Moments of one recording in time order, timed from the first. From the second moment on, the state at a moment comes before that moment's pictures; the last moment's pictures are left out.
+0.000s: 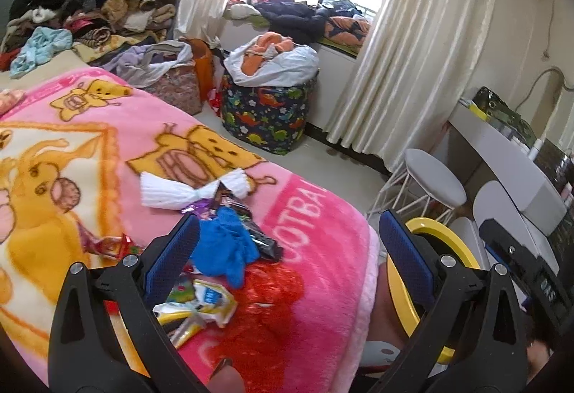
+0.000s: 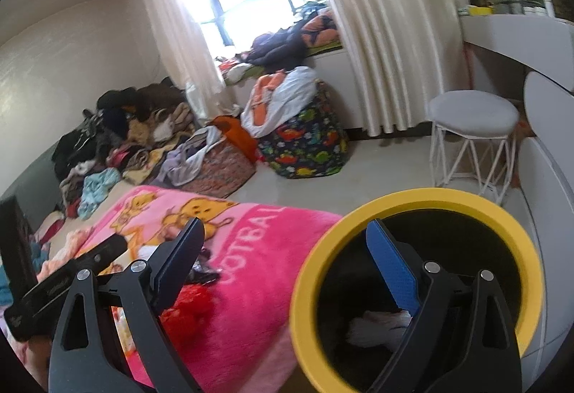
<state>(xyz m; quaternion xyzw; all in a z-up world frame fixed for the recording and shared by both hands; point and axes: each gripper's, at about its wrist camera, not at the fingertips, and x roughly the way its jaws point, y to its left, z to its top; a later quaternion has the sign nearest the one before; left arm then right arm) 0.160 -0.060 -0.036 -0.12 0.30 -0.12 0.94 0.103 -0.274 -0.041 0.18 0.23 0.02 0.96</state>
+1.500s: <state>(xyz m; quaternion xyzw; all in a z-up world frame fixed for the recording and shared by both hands) 0.256 0.067 -0.101 -0.27 0.40 -0.04 0.87 0.168 -0.131 -0.113 0.11 0.44 0.21 0.87</state>
